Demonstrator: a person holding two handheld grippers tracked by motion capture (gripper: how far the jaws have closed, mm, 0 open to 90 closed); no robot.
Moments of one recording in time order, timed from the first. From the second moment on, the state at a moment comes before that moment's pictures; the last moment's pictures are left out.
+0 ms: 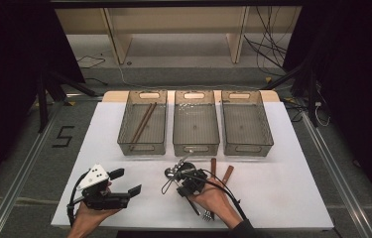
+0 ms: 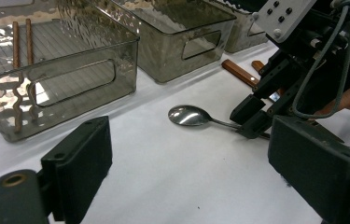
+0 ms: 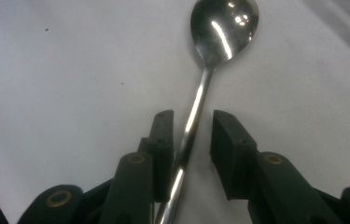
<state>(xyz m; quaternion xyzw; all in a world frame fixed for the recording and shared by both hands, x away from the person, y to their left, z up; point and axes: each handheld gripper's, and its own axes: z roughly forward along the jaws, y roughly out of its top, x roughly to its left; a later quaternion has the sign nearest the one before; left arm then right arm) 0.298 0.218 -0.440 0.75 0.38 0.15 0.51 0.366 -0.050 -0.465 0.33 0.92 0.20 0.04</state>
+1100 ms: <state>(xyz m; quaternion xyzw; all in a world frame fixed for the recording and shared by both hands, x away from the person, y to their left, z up) 0.297 0.216 -0.440 0.76 0.37 0.16 0.51 0.371 -0.047 -0.465 0.35 0.92 0.19 0.05</state>
